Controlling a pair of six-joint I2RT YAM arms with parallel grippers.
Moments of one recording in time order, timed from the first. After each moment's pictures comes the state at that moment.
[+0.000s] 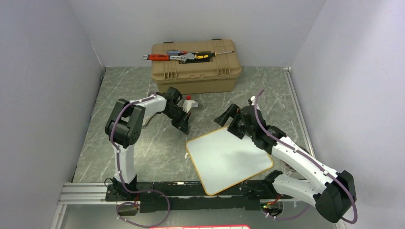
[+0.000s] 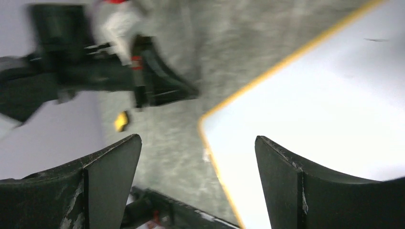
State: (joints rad) left arm -0.45 2.01 1.30 -0.62 0.70 0.24; right arm 0.64 1.01 0.74 -0.25 0.02 1.07
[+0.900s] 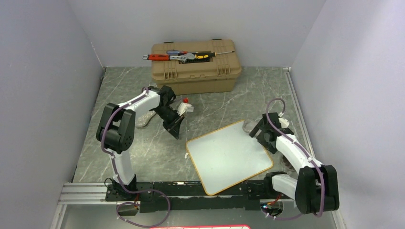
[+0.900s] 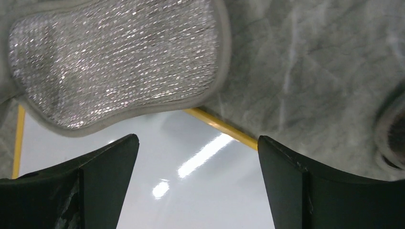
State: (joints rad) left arm -0.39 1.89 1.35 -1.05 0.69 0.59; right arm 0.10 1.11 0.54 -0.54 0.25 0.80
